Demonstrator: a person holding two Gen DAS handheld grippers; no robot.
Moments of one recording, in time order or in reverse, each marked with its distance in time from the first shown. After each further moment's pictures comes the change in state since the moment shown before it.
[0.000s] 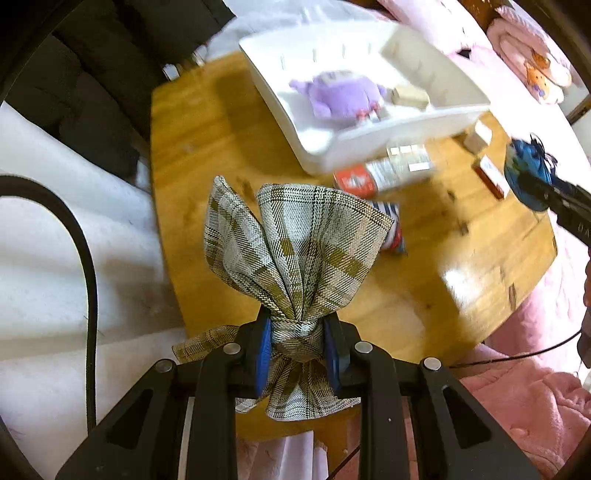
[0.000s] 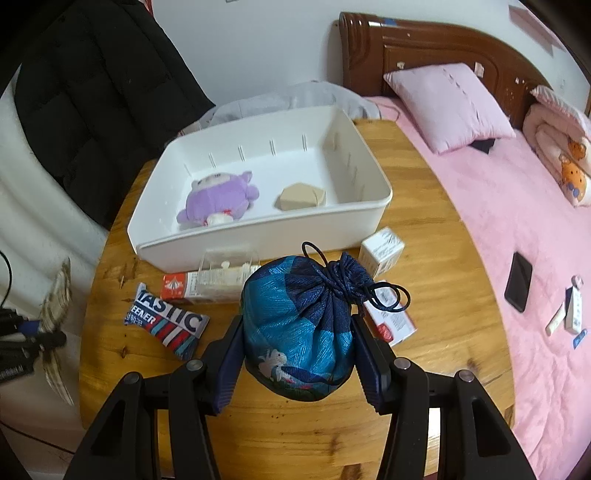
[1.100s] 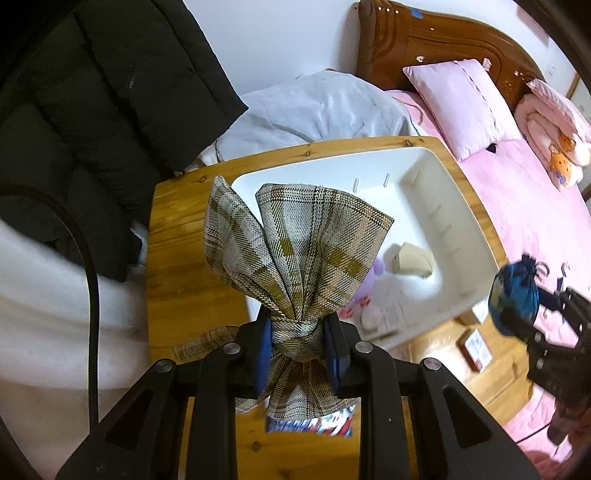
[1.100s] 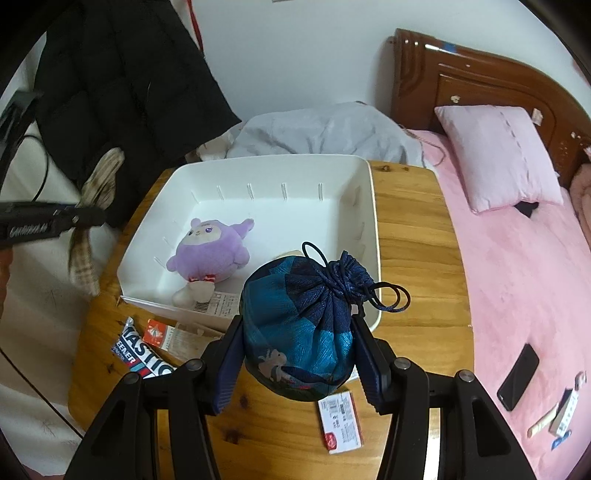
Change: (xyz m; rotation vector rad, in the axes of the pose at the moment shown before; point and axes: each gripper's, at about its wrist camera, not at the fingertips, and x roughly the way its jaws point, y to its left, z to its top) left arm -0.027 -0.028 0.171 -0.098 -0.230 0.049; right arm 0.032 -0.039 0.098 -0.207 0.002 0.124
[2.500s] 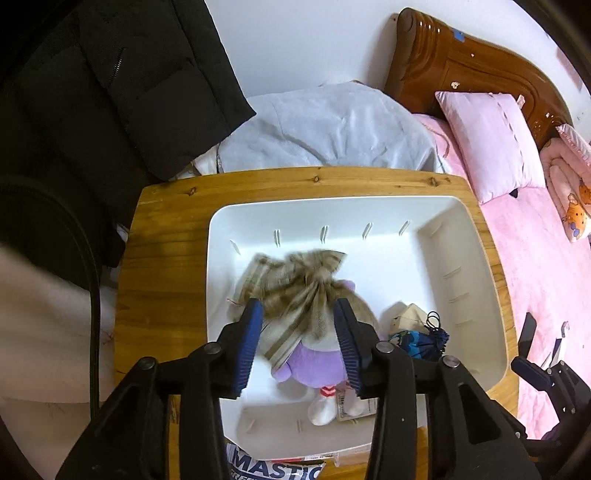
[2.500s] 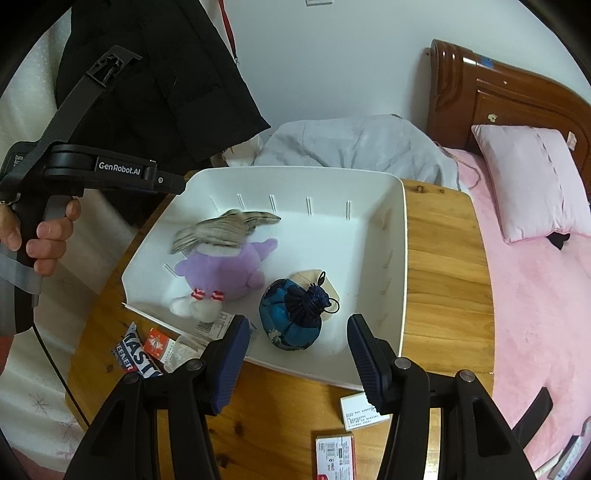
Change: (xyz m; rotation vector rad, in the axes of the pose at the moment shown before) left arm 0.043 -0.005 0.049 0.037 -0.030 0.009; right arm 0.022 -0.004 0.015 -0.074 -0.050 0.095
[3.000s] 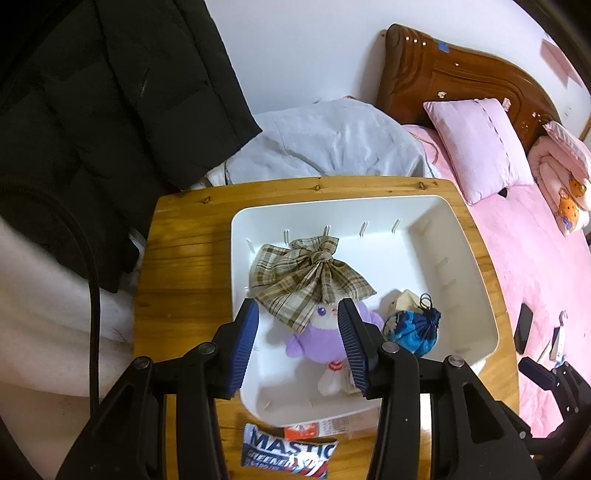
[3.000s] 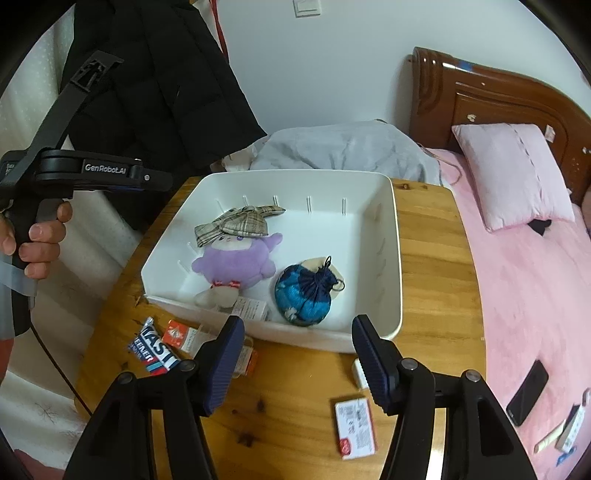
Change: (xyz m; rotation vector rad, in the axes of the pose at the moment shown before) left arm -0.045 0.013 -0.027 0.084 -0.063 0.002; right arm -0.040 0.028 -0.025 0.056 -0.029 -0.049
